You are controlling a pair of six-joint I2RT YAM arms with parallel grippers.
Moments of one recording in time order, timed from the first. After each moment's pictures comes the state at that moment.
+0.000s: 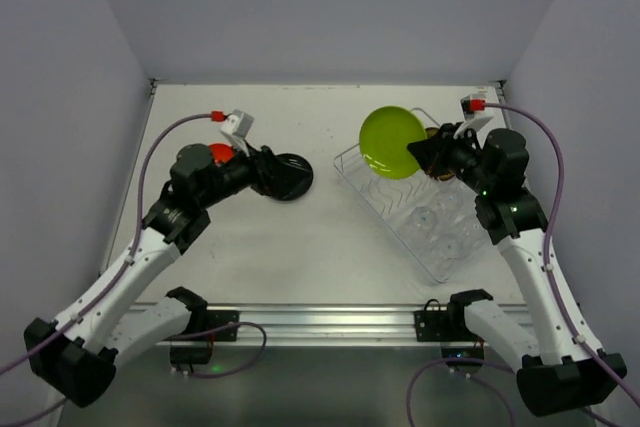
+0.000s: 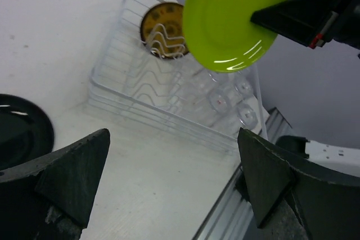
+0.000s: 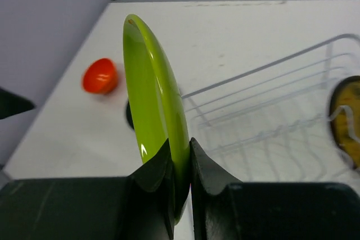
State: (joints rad) left arm -0.43 0.86 0.80 -0.05 0.42 -0.53; right arm 0.17 0.94 1.03 -0.34 -0.27 0.27
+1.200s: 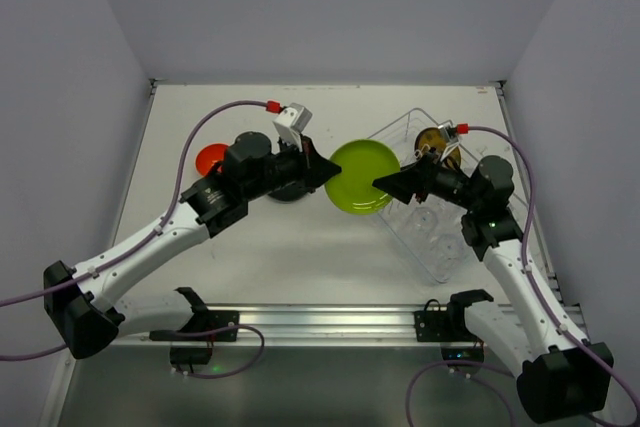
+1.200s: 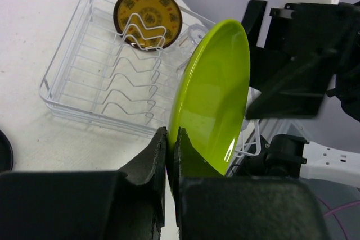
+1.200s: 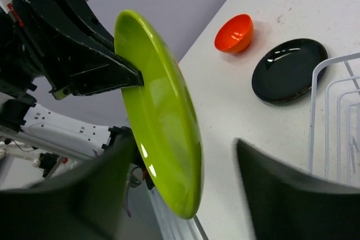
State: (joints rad) left arm -0.79 1.17 1.09 -0.11 0.17 -0.49; right arm 0.17 0.86 0.66 0.19 -0.88 0.76
